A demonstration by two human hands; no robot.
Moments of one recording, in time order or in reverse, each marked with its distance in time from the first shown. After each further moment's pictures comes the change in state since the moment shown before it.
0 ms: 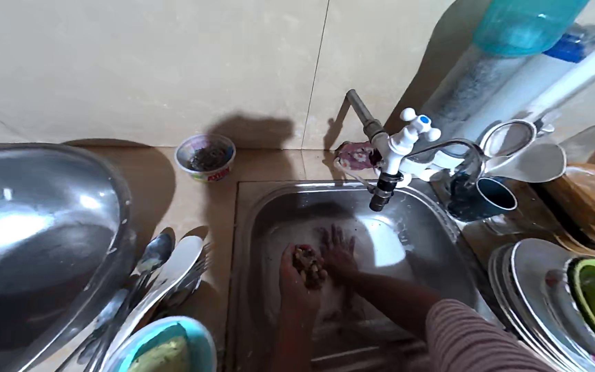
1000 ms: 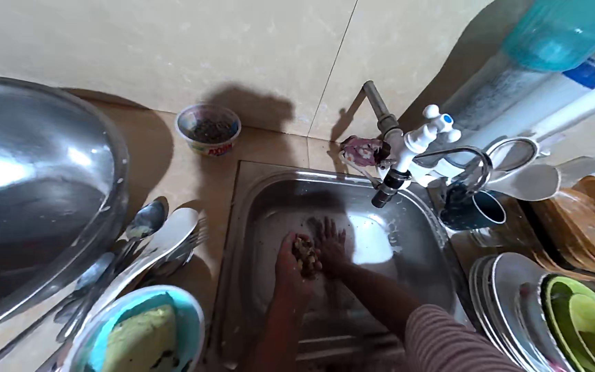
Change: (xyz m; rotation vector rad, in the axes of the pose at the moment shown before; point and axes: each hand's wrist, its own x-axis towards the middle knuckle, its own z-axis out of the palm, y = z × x) left_hand -0.002 0.000 -0.001 -0.005 0.009 -0.061; right_hand 0.000 0.004 -0.005 -0.067 -0.037 -0.060
